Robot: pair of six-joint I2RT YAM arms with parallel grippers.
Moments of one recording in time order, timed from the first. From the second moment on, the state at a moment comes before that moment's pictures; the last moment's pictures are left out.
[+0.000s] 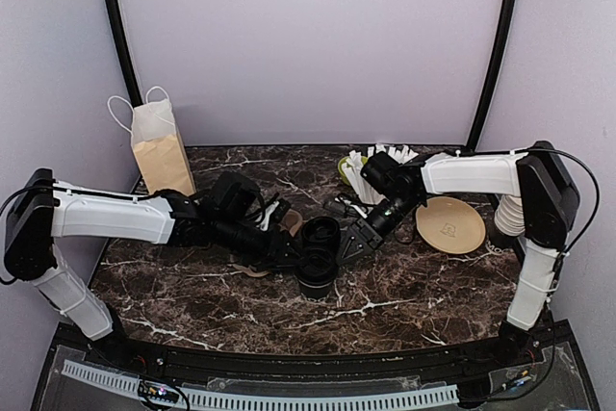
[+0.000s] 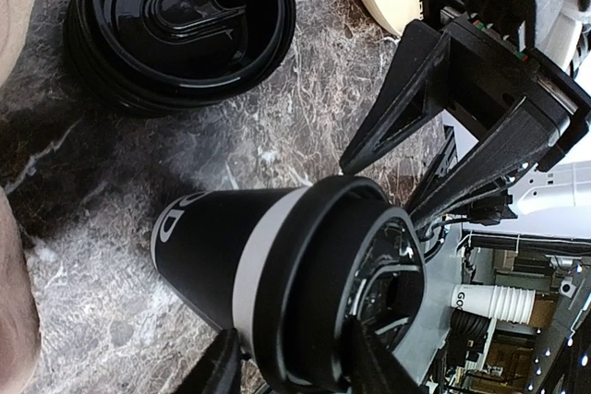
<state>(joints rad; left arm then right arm) -0.89 1.57 0.93 -0.18 0.45 -0.82 0.70 1.86 1.30 -0.78 -0.89 -0.17</state>
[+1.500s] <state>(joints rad) -0.88 1.54 1.09 -0.30 0.28 -0.59 0.70 1.86 1.35 -0.82 -0.87 -0.21</state>
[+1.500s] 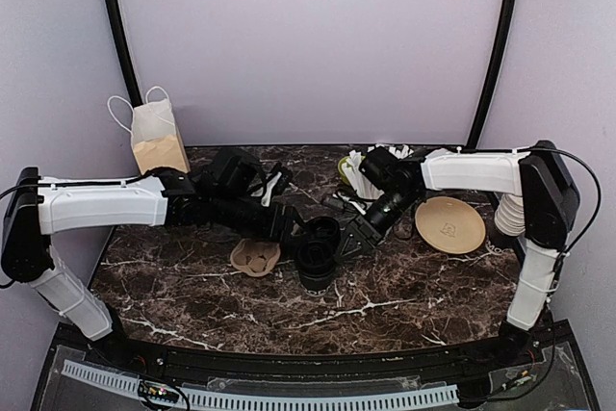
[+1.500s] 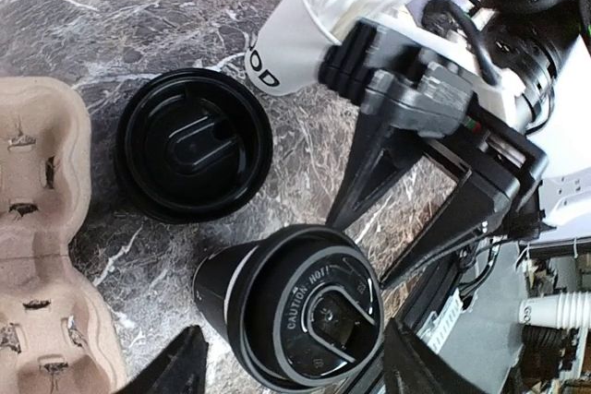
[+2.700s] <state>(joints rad) -0.77 1.62 0.97 -0.14 0.50 -0.72 0.70 1.85 1.35 -0.81 -0.79 -0.21</state>
